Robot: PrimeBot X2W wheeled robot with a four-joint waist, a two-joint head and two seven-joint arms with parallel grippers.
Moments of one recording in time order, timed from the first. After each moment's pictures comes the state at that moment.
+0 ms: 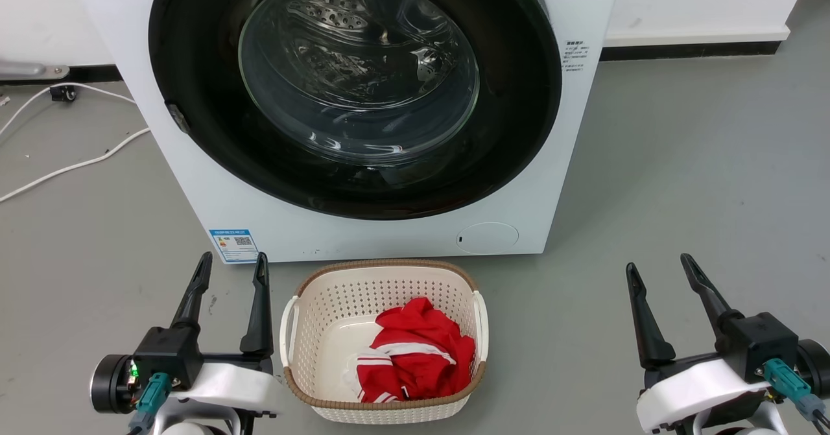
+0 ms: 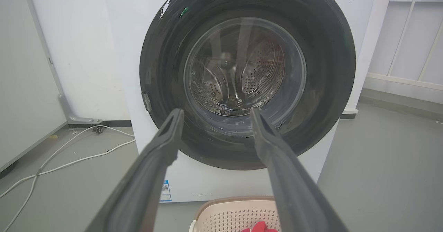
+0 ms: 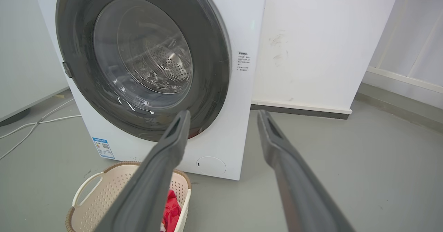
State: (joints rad) left arm -0.05 0.05 0.04 0.09 -0.07 -0.10 -0.26; right arm 0.03 -0.05 0.02 -0.04 0.01 0.13 -0.09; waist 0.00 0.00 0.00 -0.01
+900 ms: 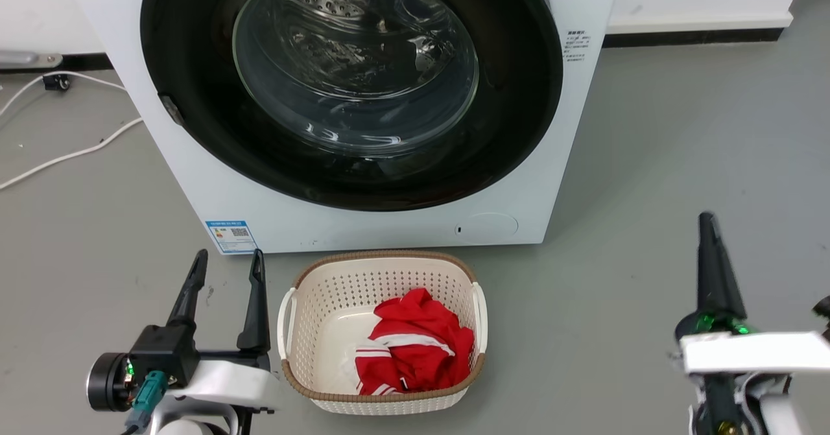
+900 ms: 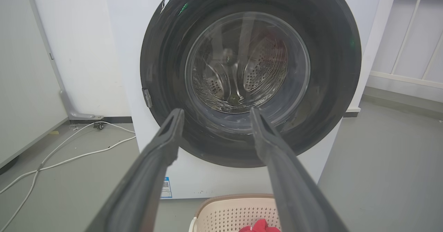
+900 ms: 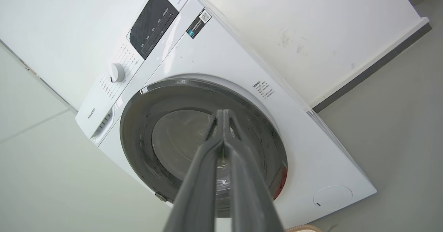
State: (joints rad) left arm -0.05 0.05 0.05 0.09 -0.07 -0.09 -0.26; right arm -0.06 -0.05 0.03 0.02 0.84 0.13 -0.24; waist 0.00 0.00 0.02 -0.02
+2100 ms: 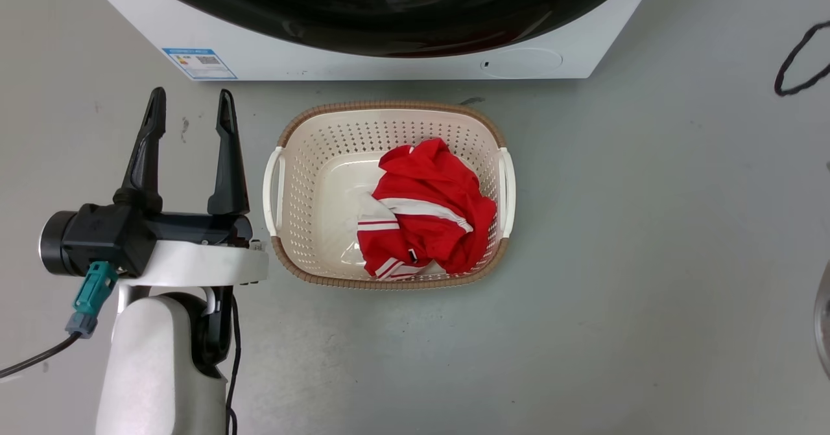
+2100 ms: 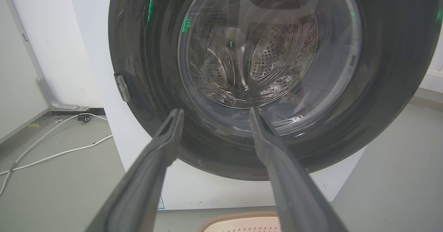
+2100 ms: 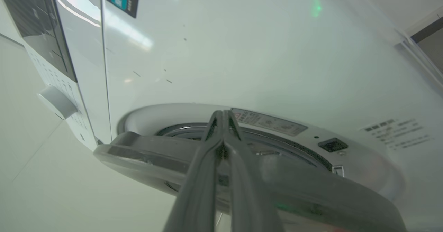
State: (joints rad) left arm -0.35 0.06 0.07 0.02 -0.10 -0.13 -0.26; right arm -1.30 -0.16 -0.03 0.73 1.18 0.13 0.31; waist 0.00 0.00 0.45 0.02
